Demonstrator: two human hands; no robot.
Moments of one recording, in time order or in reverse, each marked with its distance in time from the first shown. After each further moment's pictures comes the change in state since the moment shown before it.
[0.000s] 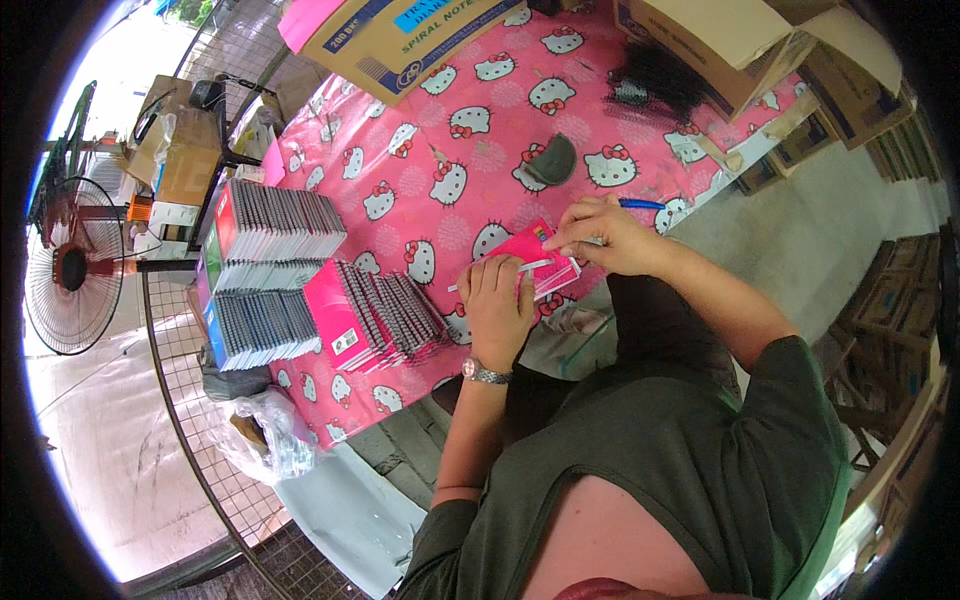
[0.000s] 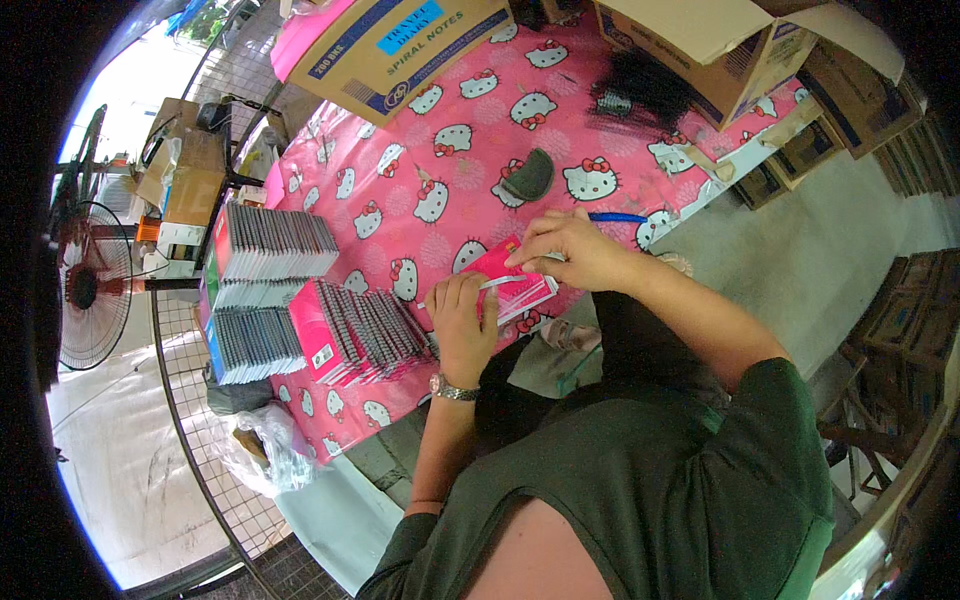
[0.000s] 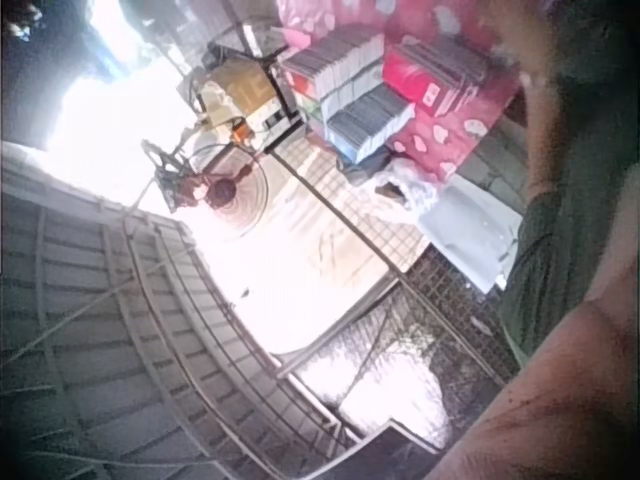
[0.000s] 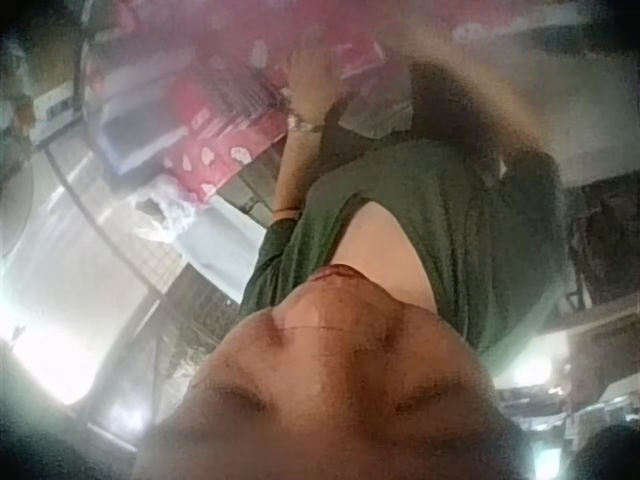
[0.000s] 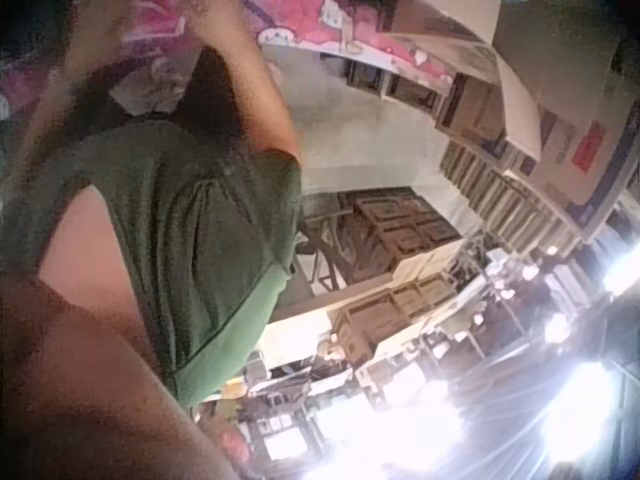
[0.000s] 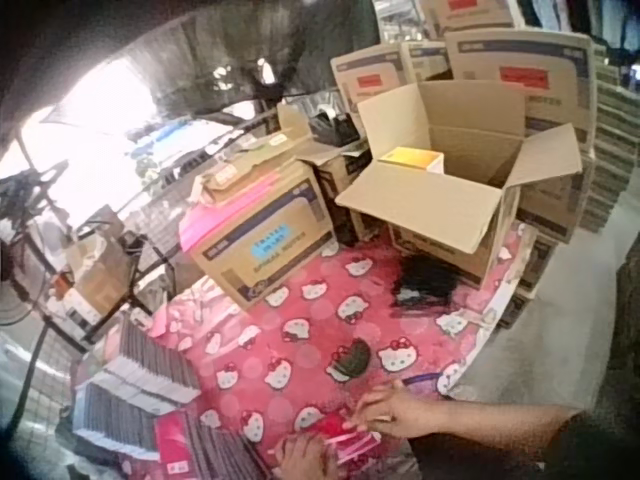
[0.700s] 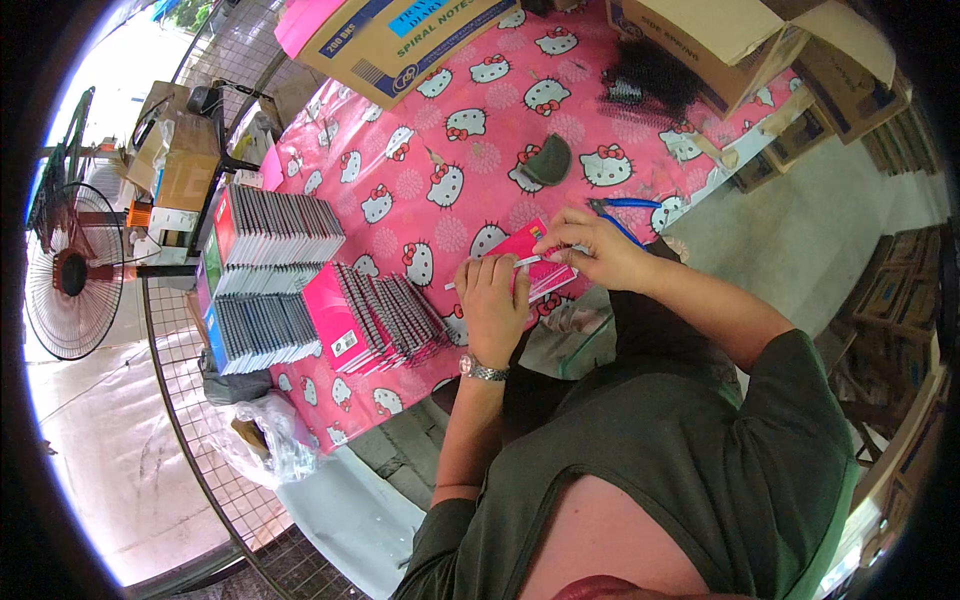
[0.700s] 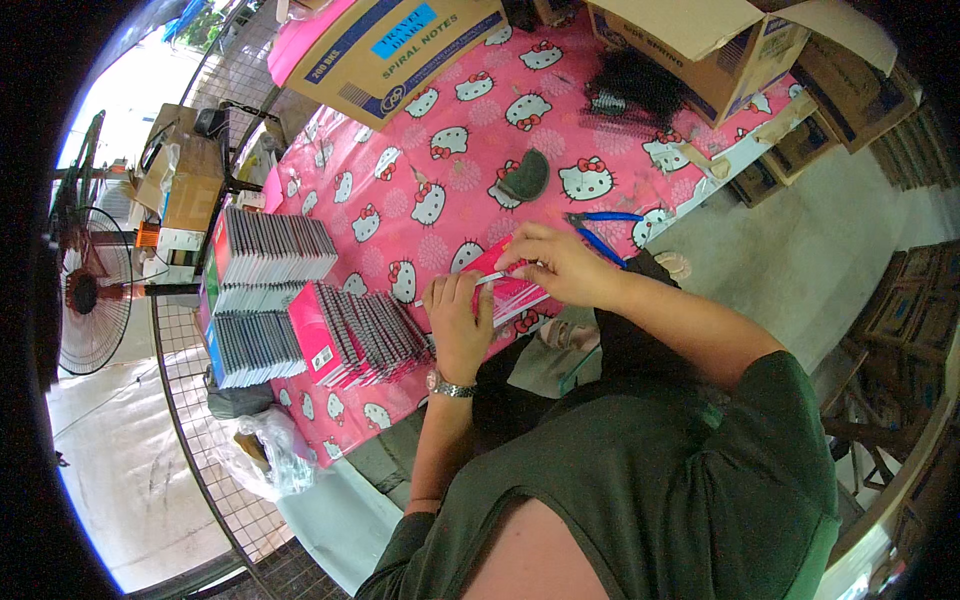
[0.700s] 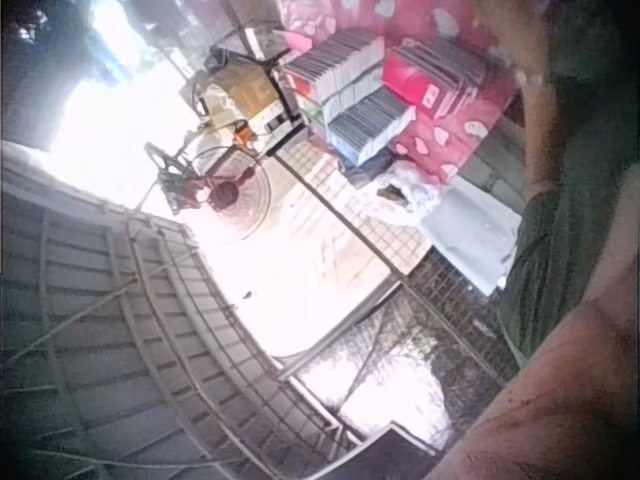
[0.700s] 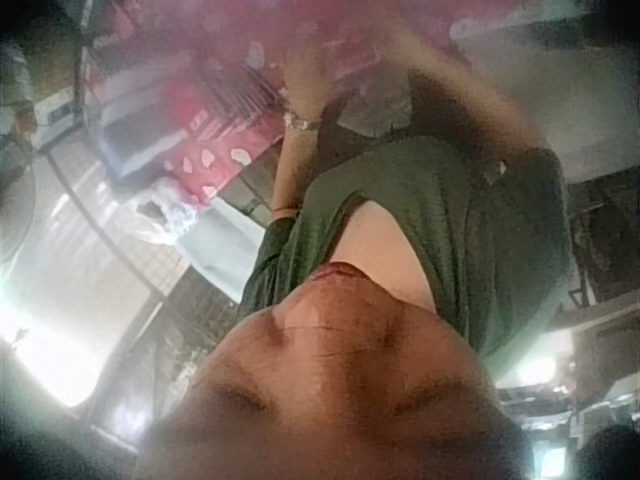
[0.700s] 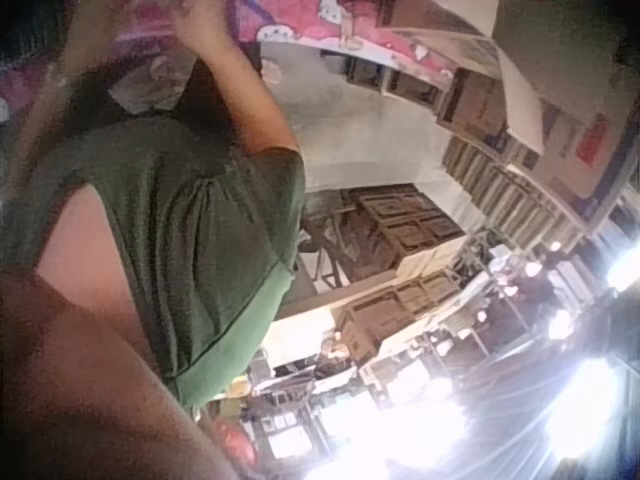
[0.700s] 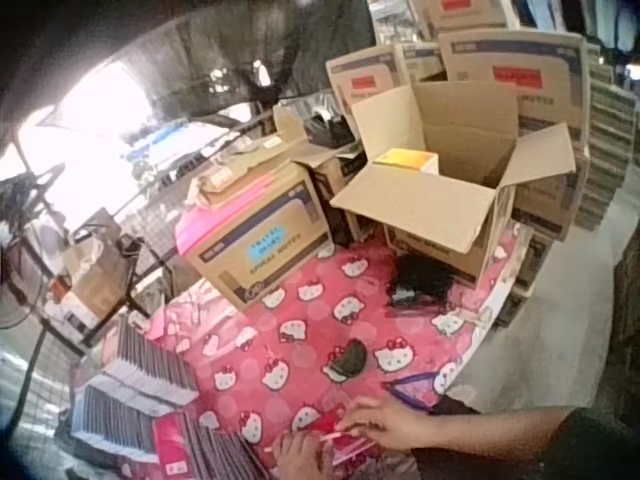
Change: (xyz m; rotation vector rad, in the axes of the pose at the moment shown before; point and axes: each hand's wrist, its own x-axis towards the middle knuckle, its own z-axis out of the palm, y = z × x) left_hand 0.003 -0.006 0.001 0.006 -0.020 0.008; right_hand 0.000 -0.015 0.023 0.295 0.119 0.095
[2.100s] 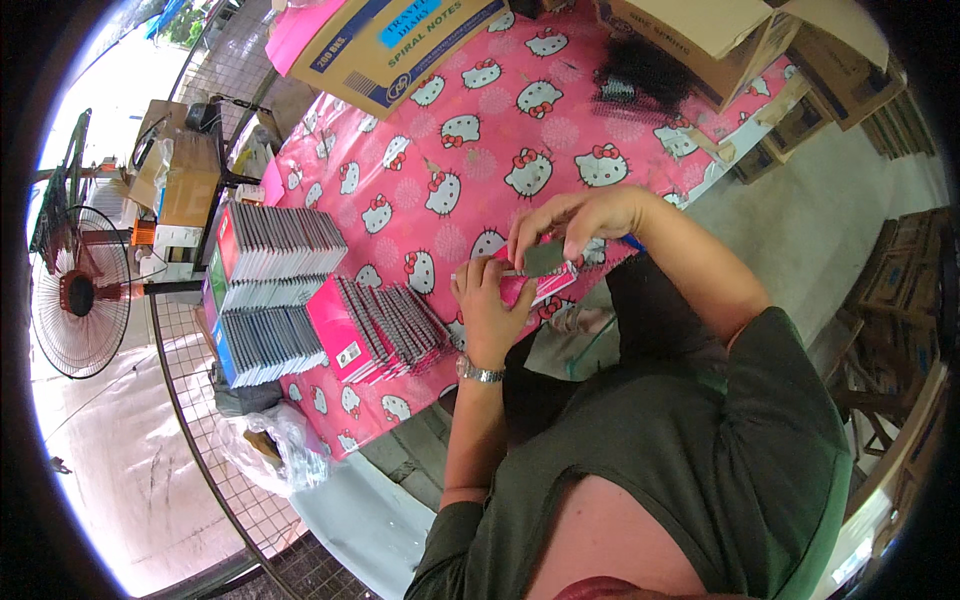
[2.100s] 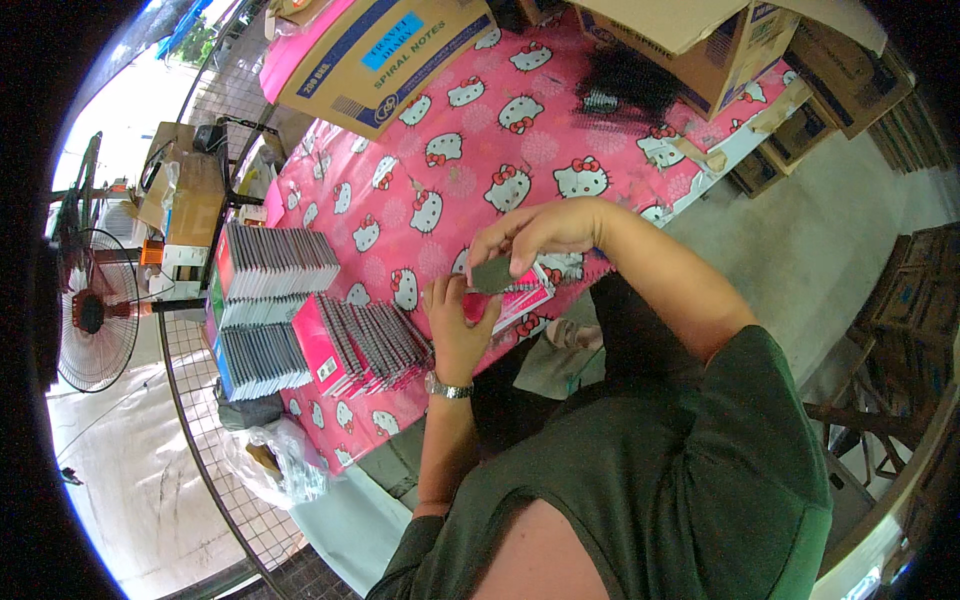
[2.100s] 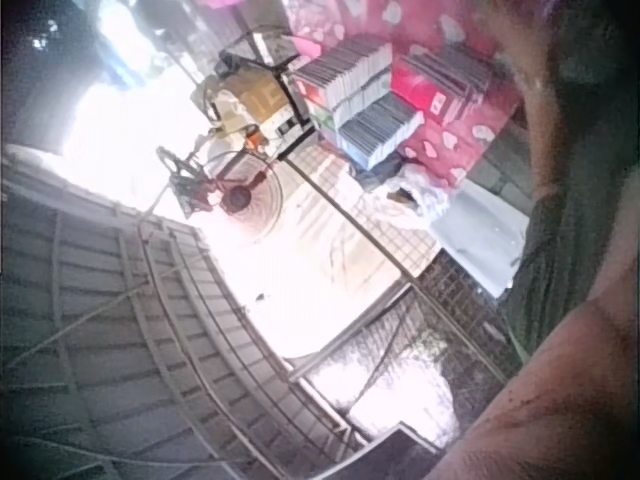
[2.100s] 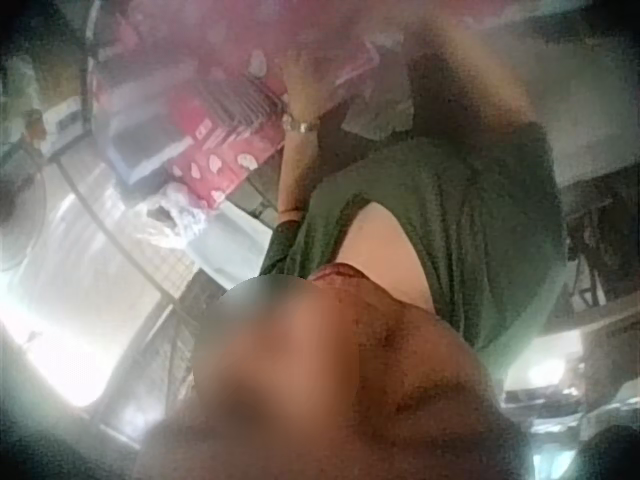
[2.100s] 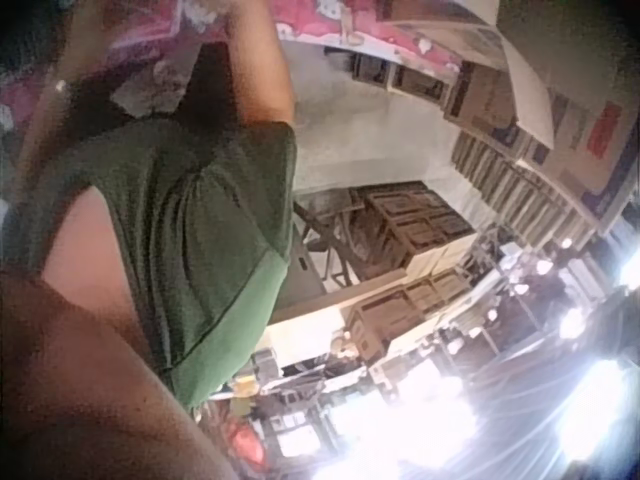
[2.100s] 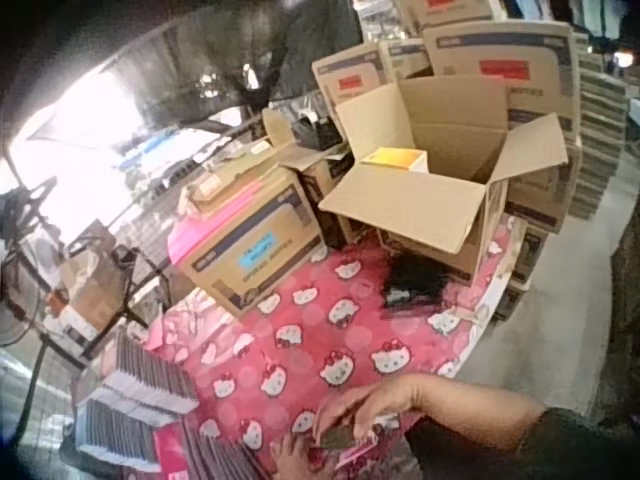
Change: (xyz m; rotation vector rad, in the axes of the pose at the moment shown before) left_hand 0.005 -0.005 0.003 -0.103 -0.022 -0.099; right_hand 0.058 0.018 -0.042 0.590 -0.635 0.178
